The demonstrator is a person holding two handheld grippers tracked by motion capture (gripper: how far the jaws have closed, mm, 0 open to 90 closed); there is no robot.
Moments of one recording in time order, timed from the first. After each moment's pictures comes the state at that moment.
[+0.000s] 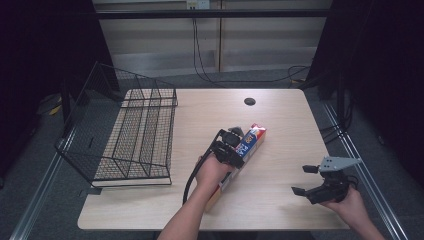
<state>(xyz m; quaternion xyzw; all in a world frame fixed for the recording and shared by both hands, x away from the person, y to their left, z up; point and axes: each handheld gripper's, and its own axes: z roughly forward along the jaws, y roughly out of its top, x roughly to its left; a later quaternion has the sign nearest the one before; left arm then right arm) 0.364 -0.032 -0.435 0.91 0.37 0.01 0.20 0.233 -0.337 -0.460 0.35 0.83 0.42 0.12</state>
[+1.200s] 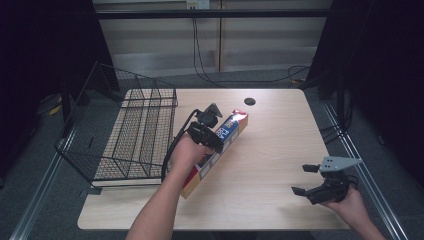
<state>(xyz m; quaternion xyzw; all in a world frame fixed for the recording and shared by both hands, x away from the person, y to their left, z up) 0.383 0.027 -0.369 0.89 0.42 0.00 0.19 0.233 -0.337 -0.458 0.34 0.83 0.43 0.12</state>
